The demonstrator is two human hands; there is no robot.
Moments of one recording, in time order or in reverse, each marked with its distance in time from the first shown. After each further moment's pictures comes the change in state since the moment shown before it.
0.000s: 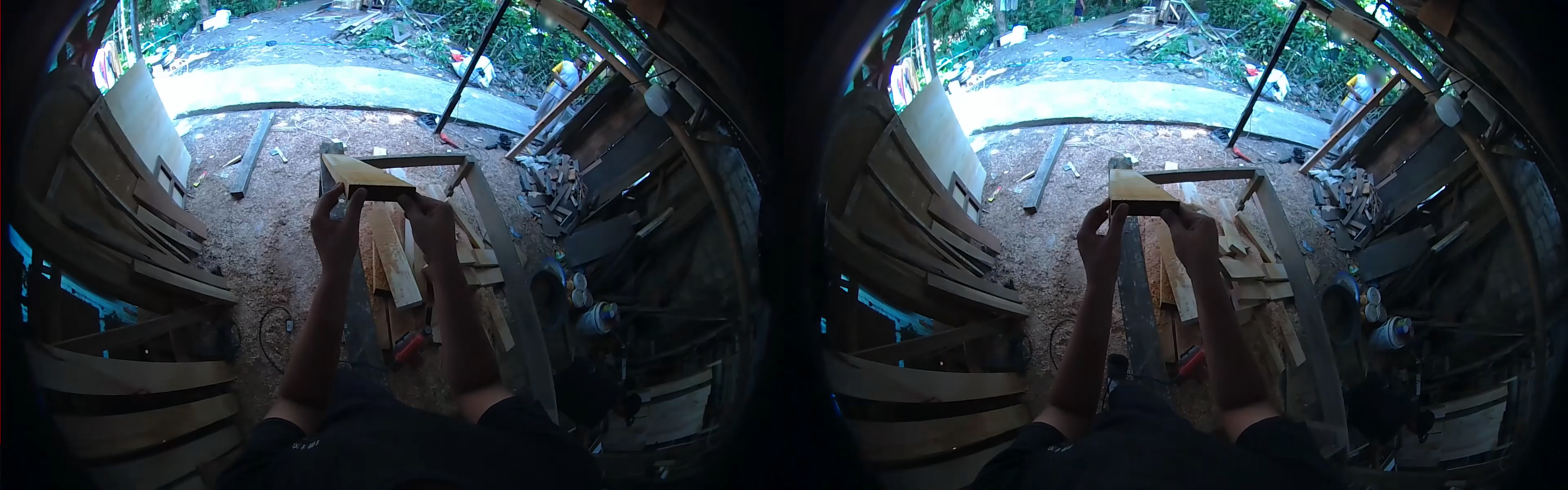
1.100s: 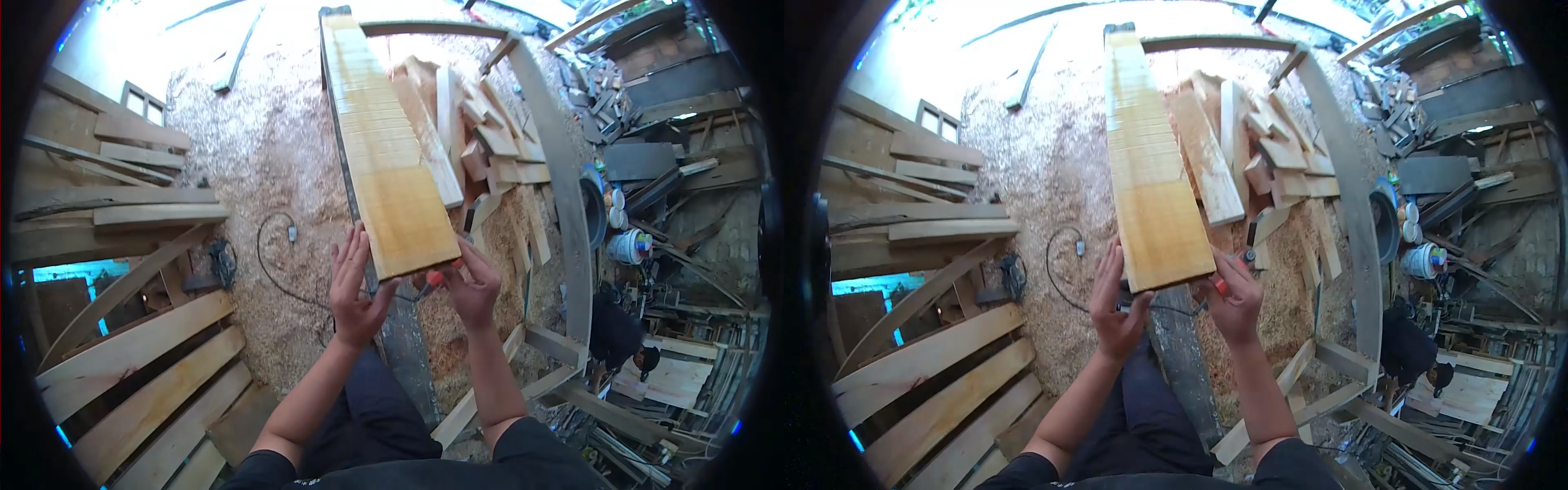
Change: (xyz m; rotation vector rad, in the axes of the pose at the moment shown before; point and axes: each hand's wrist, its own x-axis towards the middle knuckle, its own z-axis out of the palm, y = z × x) left_hand -0.222 -0.191 -0.113 0.397 -0.484 0.121; right_hand -0.229 0.239 0.035 -0.054 -0.017 -0.059
